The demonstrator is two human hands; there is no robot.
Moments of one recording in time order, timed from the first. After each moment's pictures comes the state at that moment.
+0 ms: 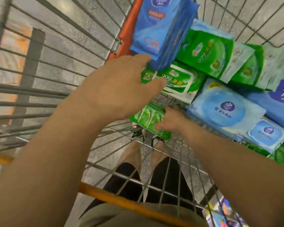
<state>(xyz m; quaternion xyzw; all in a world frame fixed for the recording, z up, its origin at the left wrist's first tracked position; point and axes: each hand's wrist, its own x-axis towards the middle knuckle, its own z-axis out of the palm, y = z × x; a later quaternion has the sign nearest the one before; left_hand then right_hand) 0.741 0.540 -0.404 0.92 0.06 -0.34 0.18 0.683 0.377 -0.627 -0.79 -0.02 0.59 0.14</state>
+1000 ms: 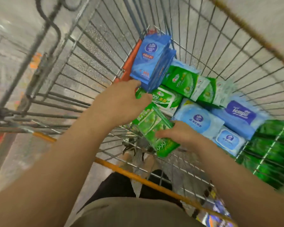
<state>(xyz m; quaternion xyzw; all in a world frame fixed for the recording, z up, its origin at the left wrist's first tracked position) 0.725 0.533 -0.355 0.92 0.10 -0.31 0.22 0.694 0.325 -0.478 -0.72 0.17 0.57 0.35</state>
